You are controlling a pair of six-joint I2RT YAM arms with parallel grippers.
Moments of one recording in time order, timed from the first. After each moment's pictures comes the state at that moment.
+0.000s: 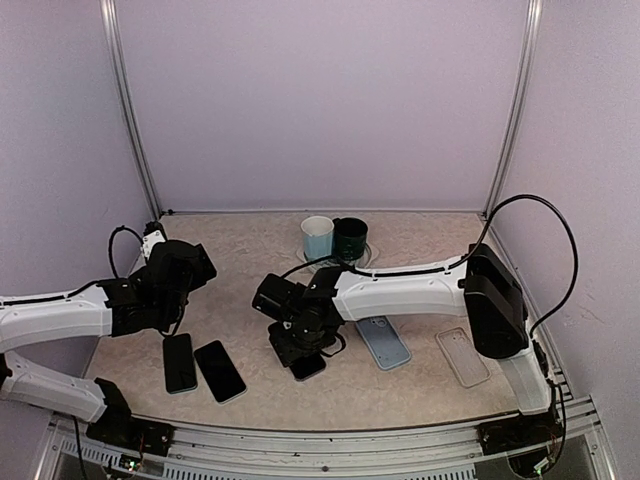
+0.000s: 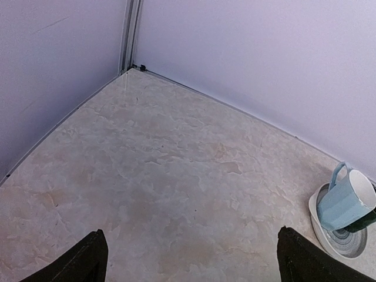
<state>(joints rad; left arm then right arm) -0.75 1.13 0.65 -0.07 -0.92 -0.76 1.19 2.27 1.83 -0.82 0.17 0.61</state>
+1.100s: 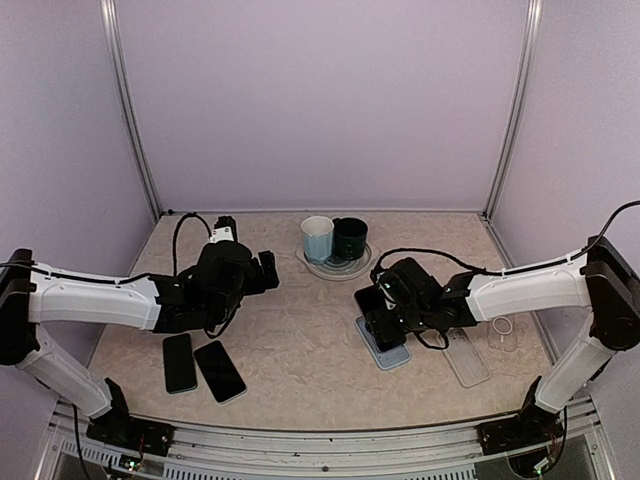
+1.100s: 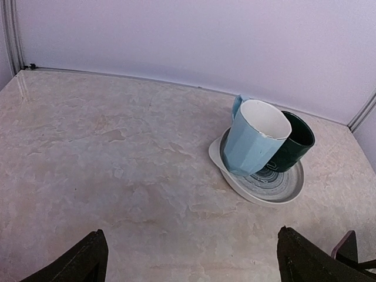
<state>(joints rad) -0.94 1.43 0.80 0.15 -0.76 -0.61 0.91 1.59 0.87 -0.23 0.26 0.38</state>
